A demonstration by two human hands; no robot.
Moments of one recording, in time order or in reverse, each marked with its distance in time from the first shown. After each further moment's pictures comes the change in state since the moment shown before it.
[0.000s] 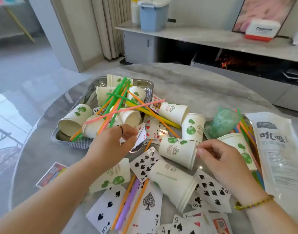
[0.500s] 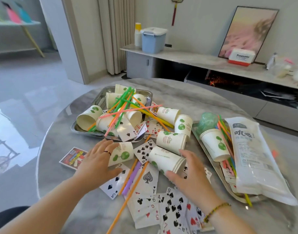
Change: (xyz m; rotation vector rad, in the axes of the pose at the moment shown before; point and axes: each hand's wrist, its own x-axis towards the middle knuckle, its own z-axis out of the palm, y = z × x) left_hand -0.093 -0.028 -0.014 0.453 -0.152 -0.049; right_hand -0.084 -0.005 0.035 -0.169 -0.092 -0.077
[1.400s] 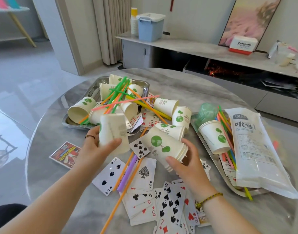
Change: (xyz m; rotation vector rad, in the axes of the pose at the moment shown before) left_hand 0.009 0.026 -0.002 -1.166 0.200 -0.386; right_hand 0.013 0.013 0.009 0.721 -0.008 0.126
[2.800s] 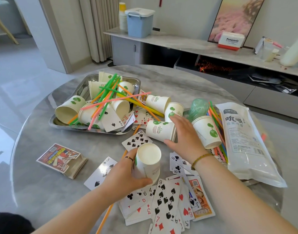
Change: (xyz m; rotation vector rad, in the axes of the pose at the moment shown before) left_hand -0.021 -0.038 0.051 0.509 -0.509 0.211; right_hand 0.061 -0.017 -0.021 -1.097 -0.021 -0.327
